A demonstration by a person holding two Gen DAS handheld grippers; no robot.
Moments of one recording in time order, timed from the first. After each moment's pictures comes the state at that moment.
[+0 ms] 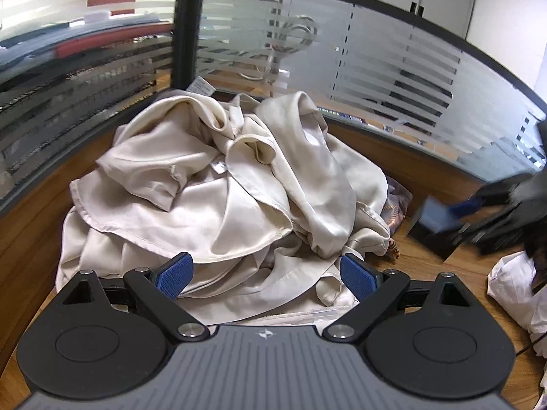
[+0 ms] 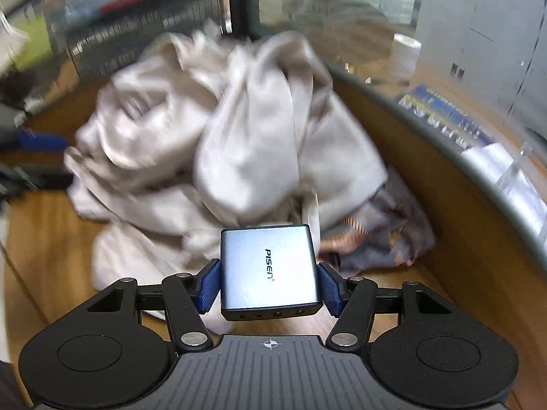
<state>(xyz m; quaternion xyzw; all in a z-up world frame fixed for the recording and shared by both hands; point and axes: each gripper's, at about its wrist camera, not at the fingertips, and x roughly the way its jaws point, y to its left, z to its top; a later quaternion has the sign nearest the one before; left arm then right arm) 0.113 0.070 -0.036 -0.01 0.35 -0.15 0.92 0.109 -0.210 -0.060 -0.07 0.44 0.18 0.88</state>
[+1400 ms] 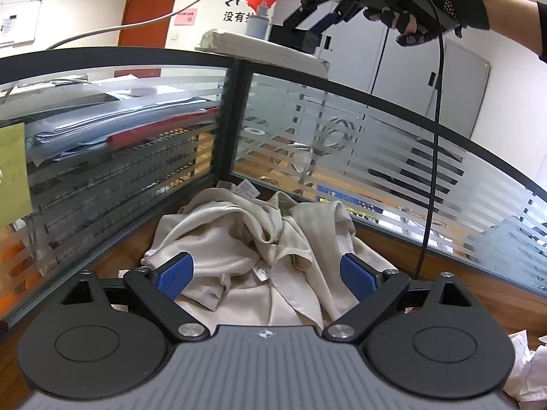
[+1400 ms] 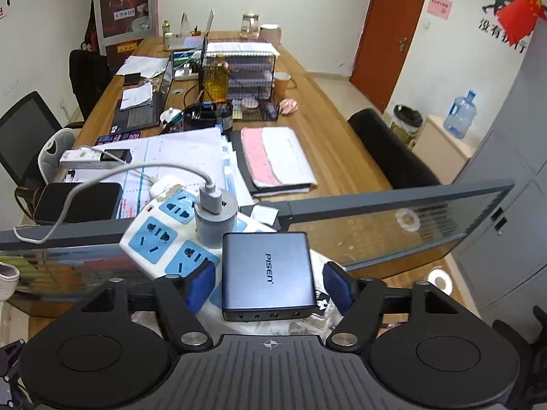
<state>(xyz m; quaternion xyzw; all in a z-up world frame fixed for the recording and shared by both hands) 0.142 0.110 0.034 -0.06 0.27 -0.13 0.95 0.437 -0.058 0.211 -0.19 0.38 0.28 0.86</state>
